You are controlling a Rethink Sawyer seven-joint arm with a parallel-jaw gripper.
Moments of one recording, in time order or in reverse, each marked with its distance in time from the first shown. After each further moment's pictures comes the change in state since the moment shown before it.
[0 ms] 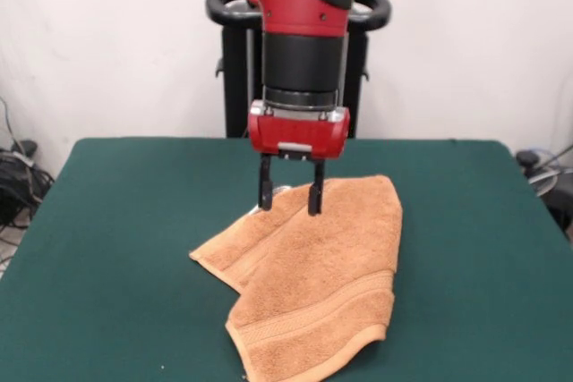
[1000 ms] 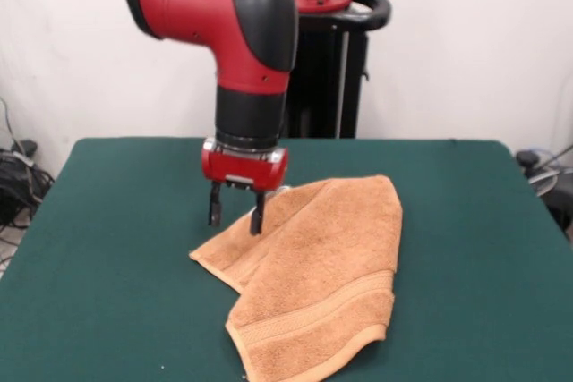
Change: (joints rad) arm -0.081 0.209 -0.082 -0.011 -0.115 -0.149 0.000
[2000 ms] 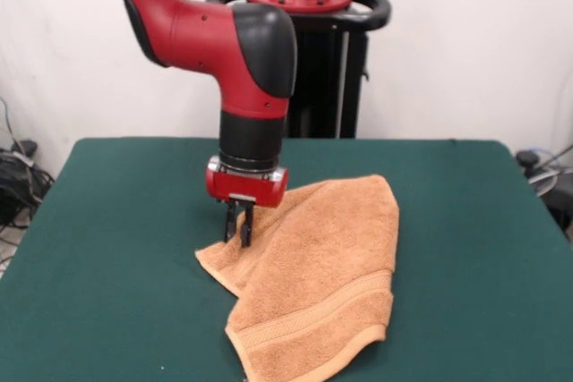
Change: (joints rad) arm 0.012 0.095 -0.023 -0.025 -0.034 -0.090 0.000
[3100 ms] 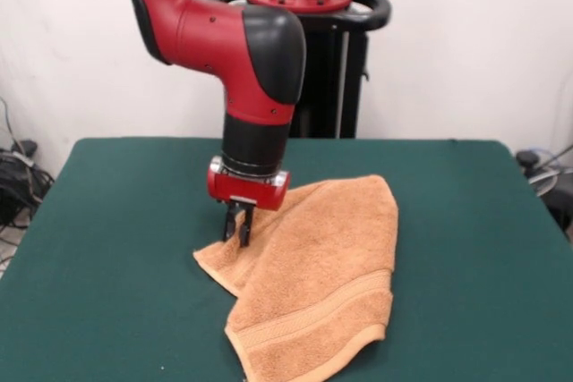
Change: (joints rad) arm 0.078 0.005 -0.063 -0.046 0.058 0.090 0.000
